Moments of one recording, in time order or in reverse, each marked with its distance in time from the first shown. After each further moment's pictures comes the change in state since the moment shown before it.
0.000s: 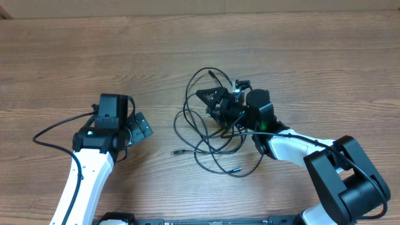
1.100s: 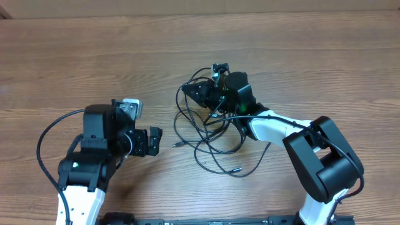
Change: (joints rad) left arm 0.000 -0.249 0.000 -0.001 0.340 0.552; right arm 0.061 0.191 0.284 -0.087 -0.021 -0.155
